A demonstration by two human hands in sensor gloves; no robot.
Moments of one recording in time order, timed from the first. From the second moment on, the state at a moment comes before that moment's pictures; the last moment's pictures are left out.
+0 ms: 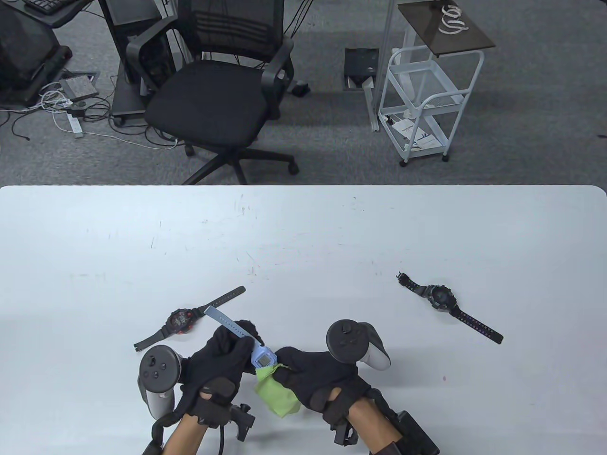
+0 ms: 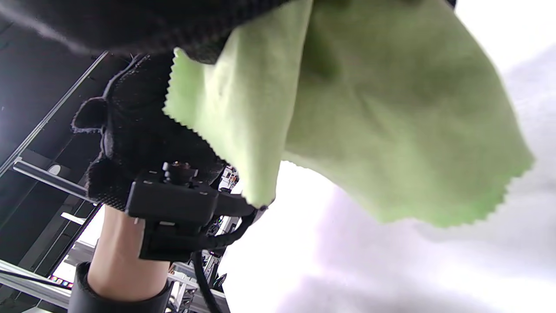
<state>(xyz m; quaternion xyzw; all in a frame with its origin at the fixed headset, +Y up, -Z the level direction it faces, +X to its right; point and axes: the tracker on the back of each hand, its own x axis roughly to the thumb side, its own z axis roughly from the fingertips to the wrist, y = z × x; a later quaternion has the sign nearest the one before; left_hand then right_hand) -0.212 -0.721 -0.241 0.04 -0.11 0.63 0.77 0.041 -0.739 -0.268 0.36 0.26 0.77 0.46</state>
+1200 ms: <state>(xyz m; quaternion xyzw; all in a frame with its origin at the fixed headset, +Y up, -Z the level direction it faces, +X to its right) -0.218 -0.721 -0.246 0.06 -0.11 0.64 0.76 0.049 -0.737 -0.267 0.34 0.24 0.81 0.42</state>
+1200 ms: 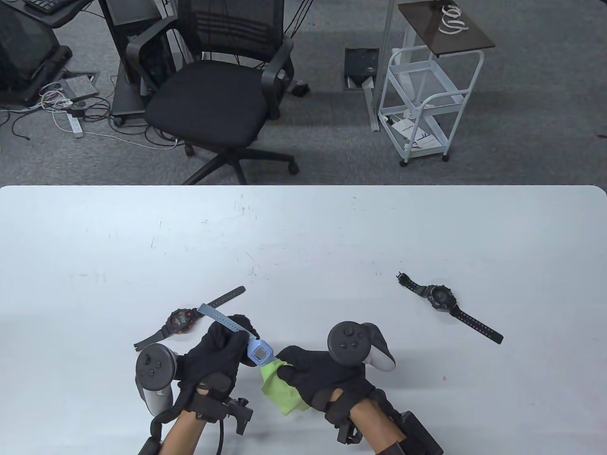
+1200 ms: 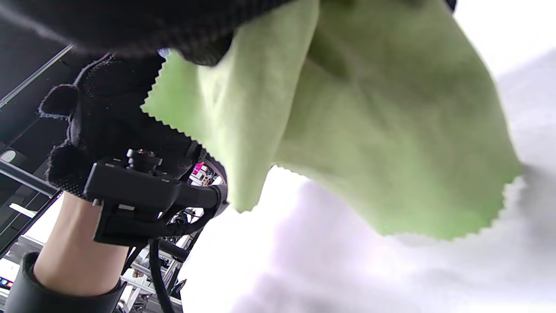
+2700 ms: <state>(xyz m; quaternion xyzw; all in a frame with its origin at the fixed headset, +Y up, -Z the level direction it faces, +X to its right) -0.228 -0.719 -0.245 0.08 -0.10 0.66 0.74 0.054 -0.733 -0.266 0.34 0.20 0.82 0.42</state>
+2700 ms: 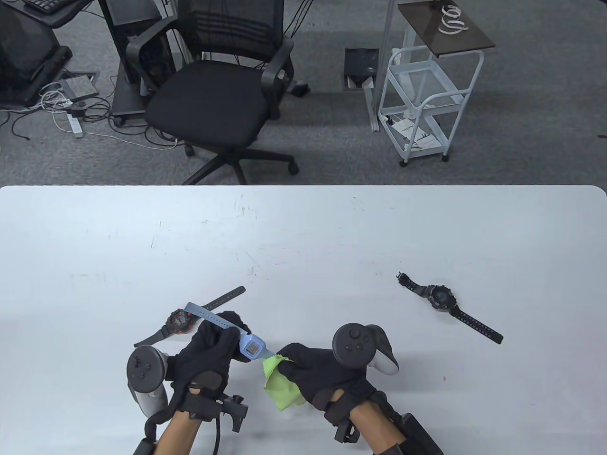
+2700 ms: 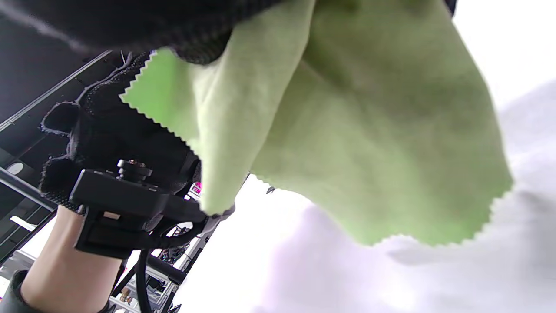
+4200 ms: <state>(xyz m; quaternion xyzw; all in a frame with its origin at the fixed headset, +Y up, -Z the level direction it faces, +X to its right) -0.236 -0.717 -0.242 0.09 -0.08 0.67 0.74 0.054 -0.736 -0.270 0.33 0.20 0.83 0.41</state>
